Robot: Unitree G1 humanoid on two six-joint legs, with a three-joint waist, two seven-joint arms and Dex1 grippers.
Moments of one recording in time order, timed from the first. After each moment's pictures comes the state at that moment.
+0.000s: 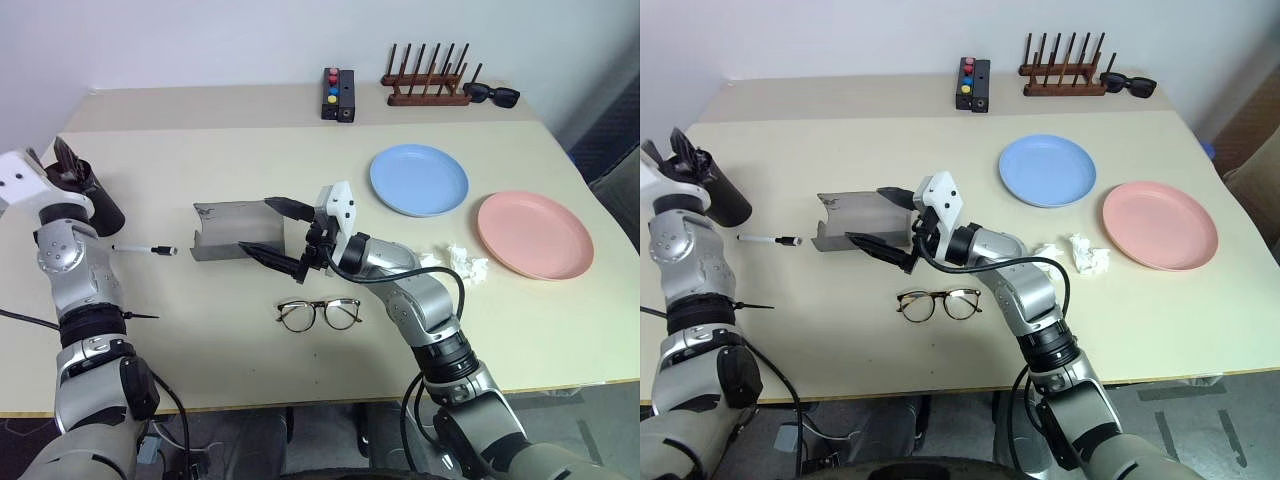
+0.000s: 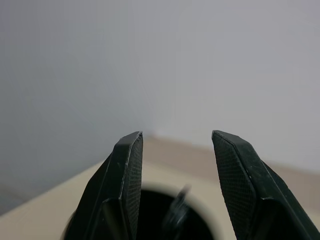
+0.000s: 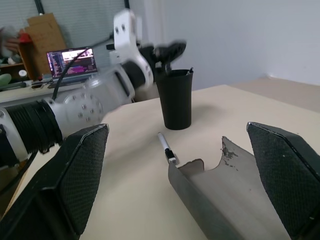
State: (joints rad) left arm -0.64 0.50 0.50 0.48 -0.37 -0.21 -0.17; right arm -0.54 -0.06 0.26 -0.04 0.37 0.32 0.75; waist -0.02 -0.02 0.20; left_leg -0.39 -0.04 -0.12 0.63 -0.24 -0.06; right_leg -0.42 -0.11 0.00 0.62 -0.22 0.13
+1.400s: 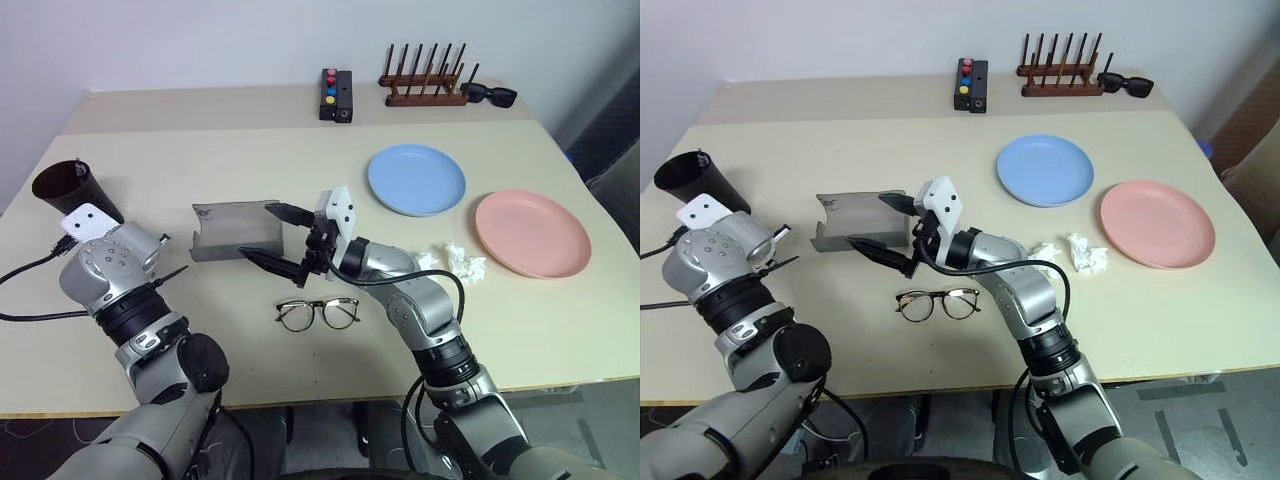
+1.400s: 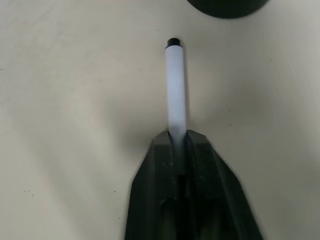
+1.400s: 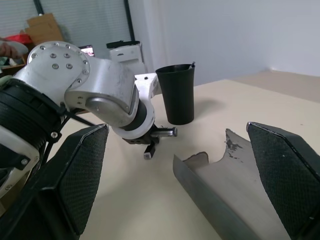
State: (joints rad) left arm -0.82 0.13 0.86 0.04 -0.33 1.23 0.85; right arm -0.52 -0.06 0.26 -0.05 0.38 0.35 0.75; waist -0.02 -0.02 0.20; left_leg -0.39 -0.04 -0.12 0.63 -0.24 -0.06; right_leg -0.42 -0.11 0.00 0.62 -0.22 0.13
